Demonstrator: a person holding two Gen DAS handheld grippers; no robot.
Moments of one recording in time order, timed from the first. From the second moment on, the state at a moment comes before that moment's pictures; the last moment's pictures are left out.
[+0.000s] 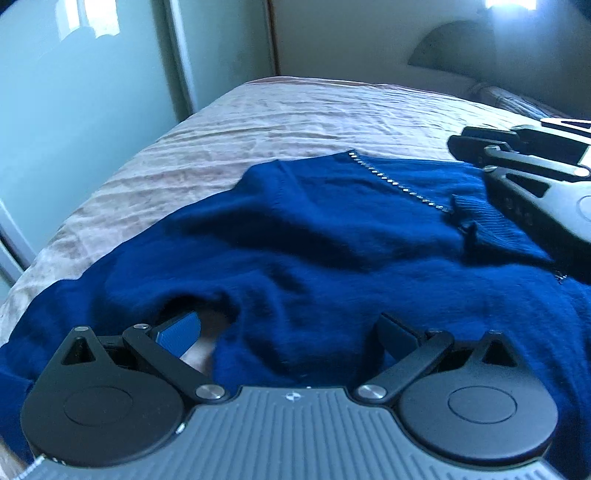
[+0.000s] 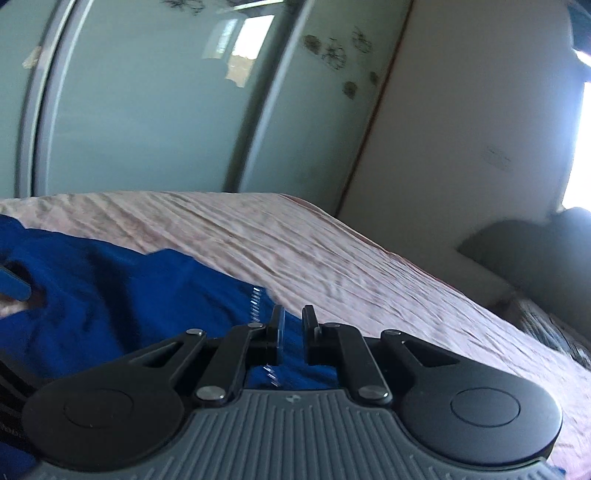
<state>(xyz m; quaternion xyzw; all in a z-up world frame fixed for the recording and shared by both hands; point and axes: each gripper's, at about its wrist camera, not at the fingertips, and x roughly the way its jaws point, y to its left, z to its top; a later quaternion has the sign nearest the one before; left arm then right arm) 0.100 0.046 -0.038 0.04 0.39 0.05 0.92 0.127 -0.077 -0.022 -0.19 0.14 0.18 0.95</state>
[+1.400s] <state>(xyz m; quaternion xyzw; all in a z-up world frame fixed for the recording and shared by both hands) 0.091 0.092 -0.028 0.00 0.39 0.08 0.92 0.120 -0.068 -0.026 -0.25 0.15 0.18 0.94</state>
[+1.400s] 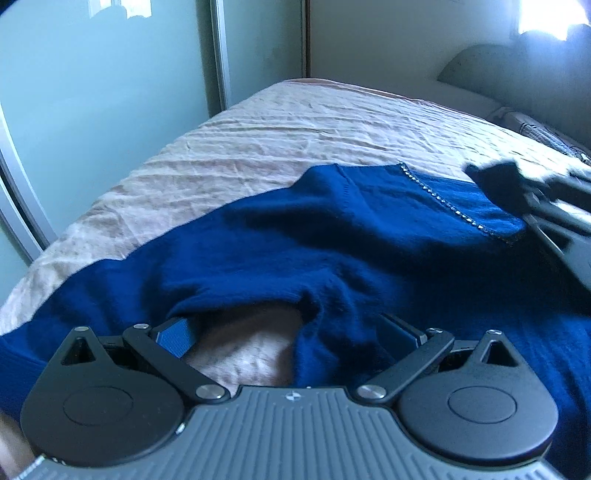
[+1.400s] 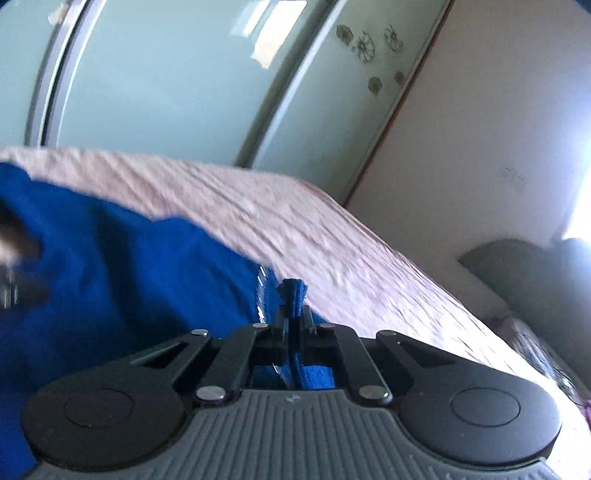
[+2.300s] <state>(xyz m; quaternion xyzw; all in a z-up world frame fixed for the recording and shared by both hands) 0.077 0.116 -0.037 -0.01 0.40 0.12 0.91 0.150 0.029 -0.046 -0.22 0.22 0.27 0.91</state>
